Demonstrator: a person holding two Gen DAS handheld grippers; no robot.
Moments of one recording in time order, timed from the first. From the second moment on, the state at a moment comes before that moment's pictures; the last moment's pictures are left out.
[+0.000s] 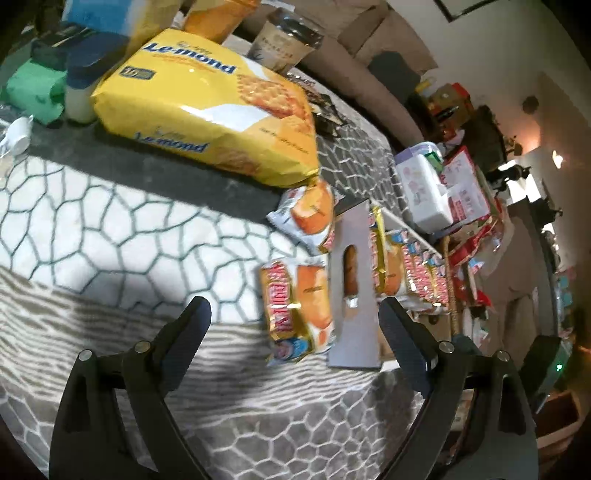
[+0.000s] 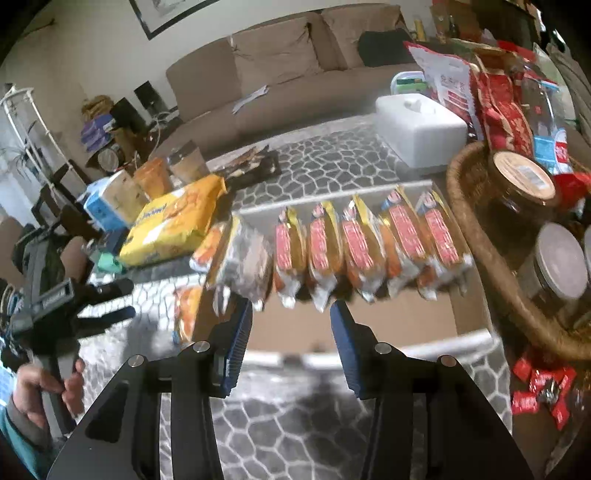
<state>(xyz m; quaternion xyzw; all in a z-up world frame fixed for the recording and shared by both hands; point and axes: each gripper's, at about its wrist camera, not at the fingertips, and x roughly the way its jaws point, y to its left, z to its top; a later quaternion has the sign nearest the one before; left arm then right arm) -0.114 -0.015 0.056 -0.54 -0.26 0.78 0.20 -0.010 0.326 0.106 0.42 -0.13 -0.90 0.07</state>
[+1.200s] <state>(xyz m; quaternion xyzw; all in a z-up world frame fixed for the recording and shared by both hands) -0.112 -0.006 0.040 -0.54 -0.29 0.75 0.23 -0.105 0.287 0.081 0.45 0.00 -0.89 0.04</state>
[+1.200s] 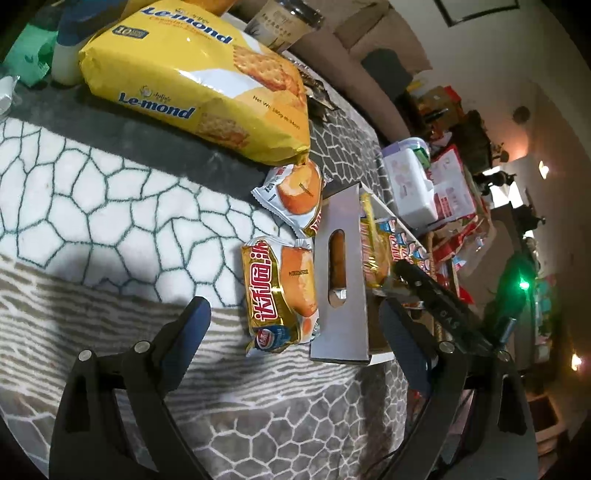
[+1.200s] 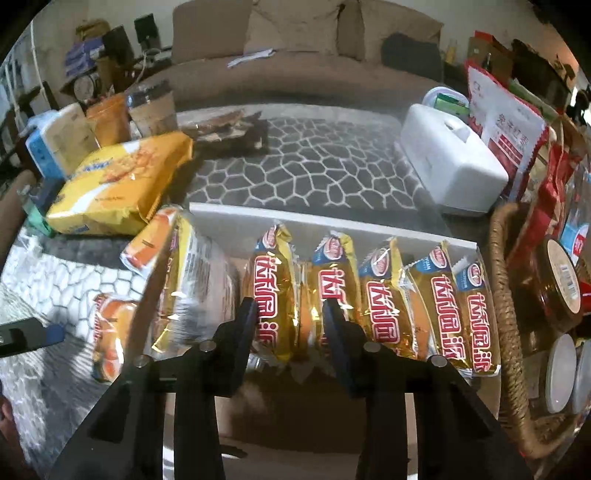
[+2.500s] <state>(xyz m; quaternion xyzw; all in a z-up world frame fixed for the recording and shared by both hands) -0.133 0.049 0.006 -0.54 -0.24 0.78 0.20 -0.027 0.254 0.075 0.43 -0.16 -0.86 0.21</state>
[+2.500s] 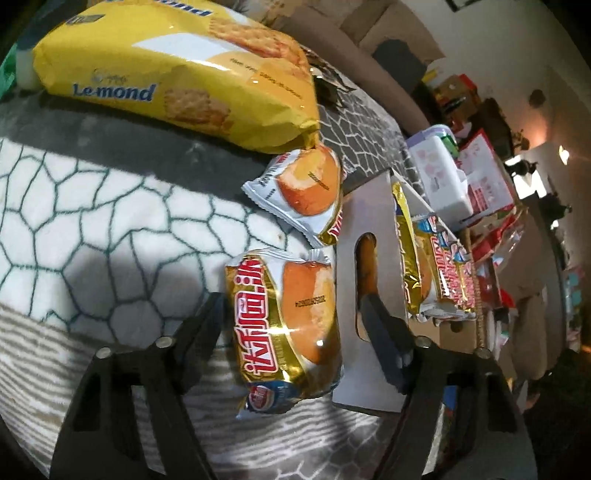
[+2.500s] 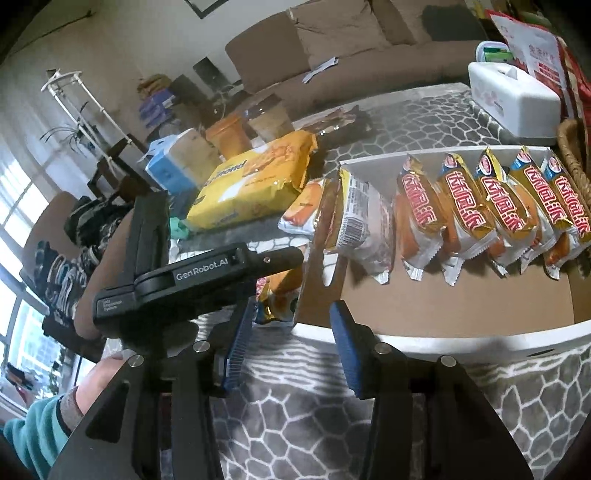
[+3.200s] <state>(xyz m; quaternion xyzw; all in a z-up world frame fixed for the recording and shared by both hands) -0.062 0.045 0.067 -0.52 -0.06 0.81 0.25 -0.006 0.247 0.089 0.43 -0.18 -0.85 0.23</state>
